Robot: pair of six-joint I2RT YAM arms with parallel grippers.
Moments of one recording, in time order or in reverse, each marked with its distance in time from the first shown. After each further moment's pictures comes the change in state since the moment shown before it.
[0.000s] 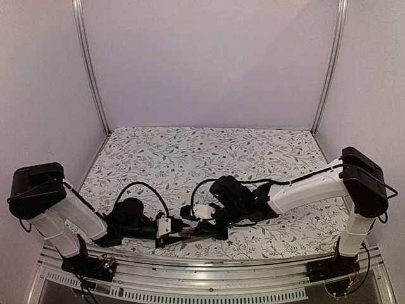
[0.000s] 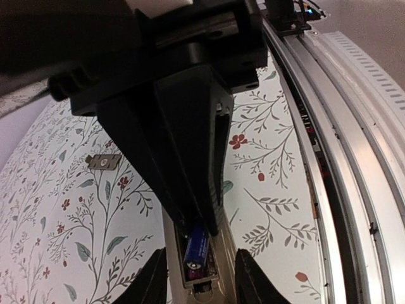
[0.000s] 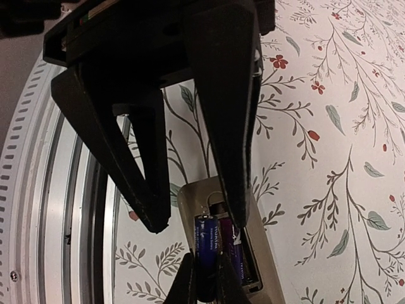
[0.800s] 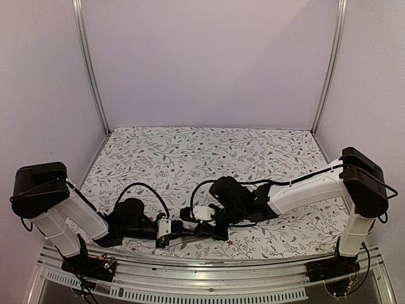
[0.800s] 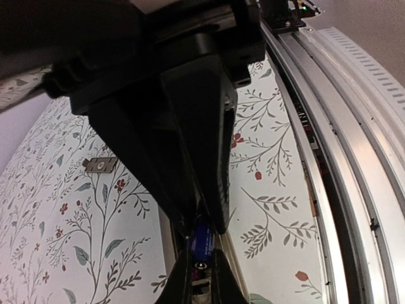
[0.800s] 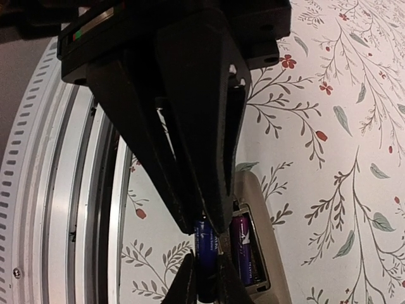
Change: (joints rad) left arm 0.004 0.026 0.003 0.021 0.024 0.029; right arm 0.006 0.000 0.002 -0.011 -0.011 -0.016
